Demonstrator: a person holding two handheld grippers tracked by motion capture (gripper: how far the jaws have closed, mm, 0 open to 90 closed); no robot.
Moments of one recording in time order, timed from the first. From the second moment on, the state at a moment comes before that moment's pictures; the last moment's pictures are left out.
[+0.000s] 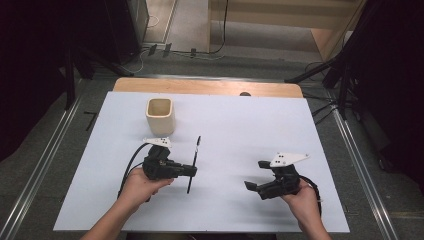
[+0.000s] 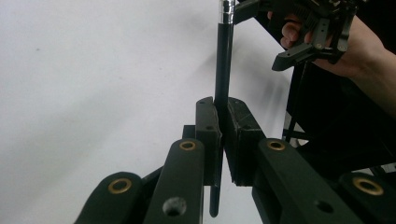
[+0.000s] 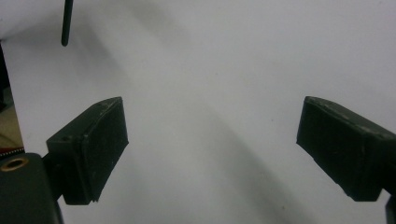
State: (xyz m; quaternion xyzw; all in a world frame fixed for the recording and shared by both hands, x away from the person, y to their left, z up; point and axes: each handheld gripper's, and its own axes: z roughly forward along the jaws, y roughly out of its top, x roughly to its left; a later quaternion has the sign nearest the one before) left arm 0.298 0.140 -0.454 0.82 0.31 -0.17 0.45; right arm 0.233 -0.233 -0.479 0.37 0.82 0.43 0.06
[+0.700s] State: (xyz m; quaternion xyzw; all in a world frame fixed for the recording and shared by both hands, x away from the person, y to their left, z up) left arm 0.316 0.178 -0.438 0.80 0.33 -0.13 0.48; right arm 0.238 -0.243 -0.482 0.39 0.82 0.41 0.08
